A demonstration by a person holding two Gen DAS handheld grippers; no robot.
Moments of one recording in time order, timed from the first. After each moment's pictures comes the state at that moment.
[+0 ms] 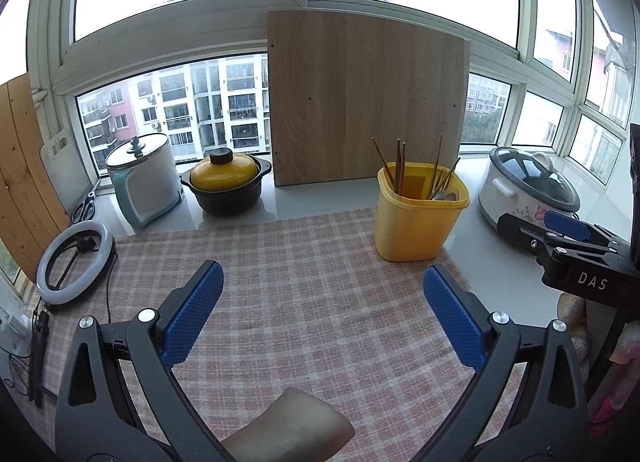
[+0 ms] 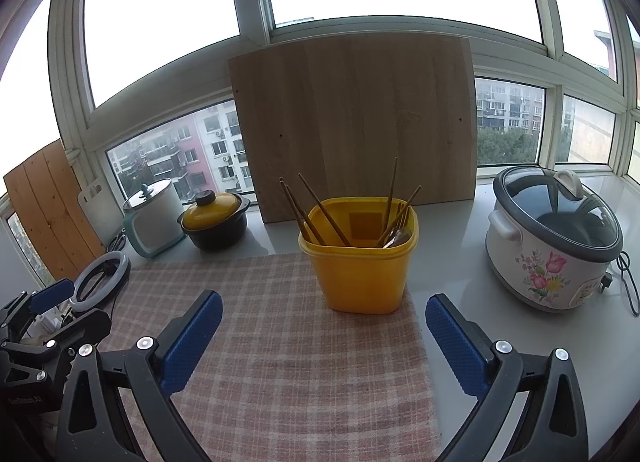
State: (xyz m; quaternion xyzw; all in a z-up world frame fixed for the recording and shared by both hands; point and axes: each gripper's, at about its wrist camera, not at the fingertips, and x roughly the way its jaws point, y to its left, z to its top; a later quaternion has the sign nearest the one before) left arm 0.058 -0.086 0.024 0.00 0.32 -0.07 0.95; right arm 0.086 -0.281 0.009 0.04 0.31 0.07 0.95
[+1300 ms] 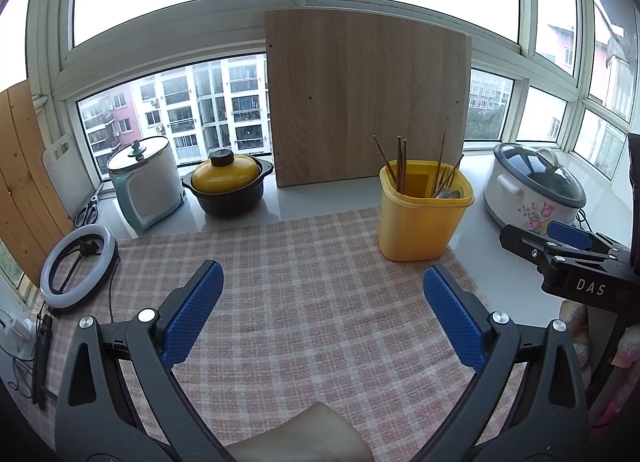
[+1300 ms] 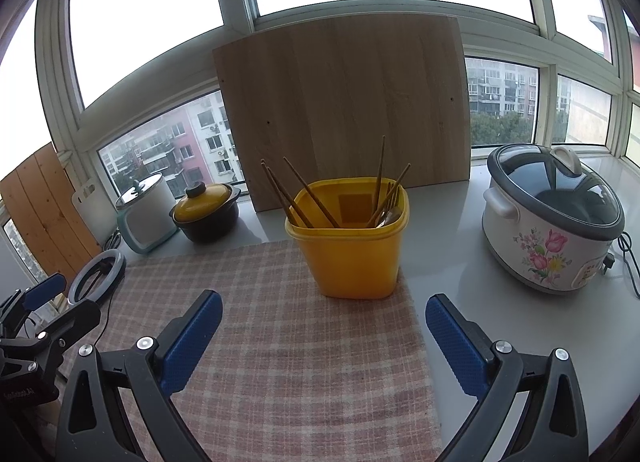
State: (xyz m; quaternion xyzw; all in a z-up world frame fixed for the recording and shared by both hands) left arm 0.061 -0.079 0.023 0.00 0.31 -0.07 0.95; right arm 0.086 -0.288 -0.004 0.05 0.34 0.06 0.94
